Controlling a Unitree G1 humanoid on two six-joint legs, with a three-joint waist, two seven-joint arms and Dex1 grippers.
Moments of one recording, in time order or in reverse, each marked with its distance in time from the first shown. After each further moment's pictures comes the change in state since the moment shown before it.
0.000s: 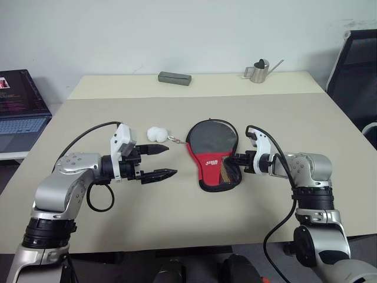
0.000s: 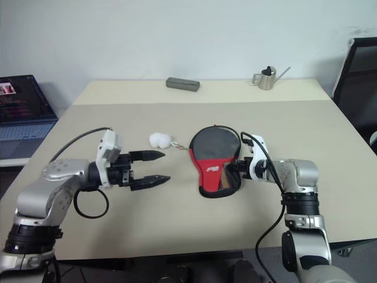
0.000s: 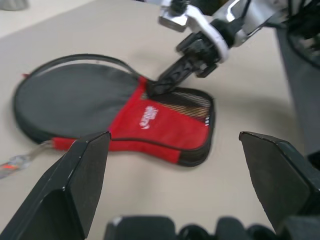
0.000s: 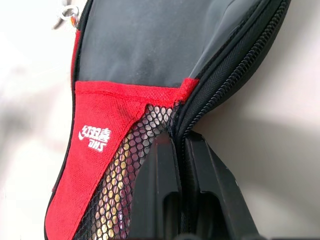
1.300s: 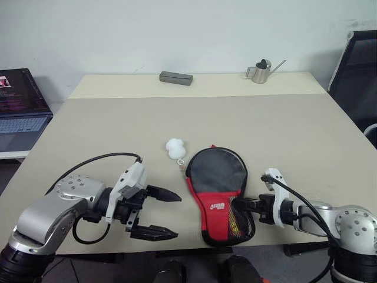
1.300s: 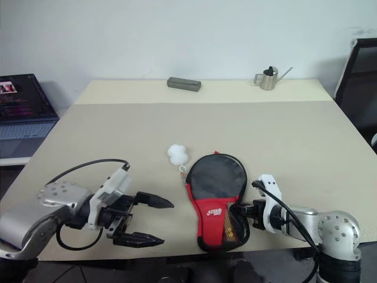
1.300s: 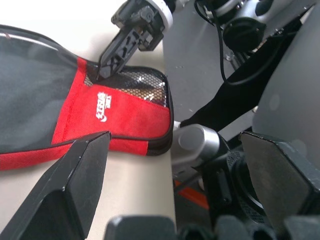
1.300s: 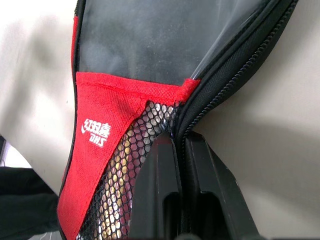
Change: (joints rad) left arm 0.201 0.186 -0.043 -0.263 -0.138 0.091 -0.171; right arm 0.481 -0.124 -0.109 -0.514 0.863 0.214 -0.562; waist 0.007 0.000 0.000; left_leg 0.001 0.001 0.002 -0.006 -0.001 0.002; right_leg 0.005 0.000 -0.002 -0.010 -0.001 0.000
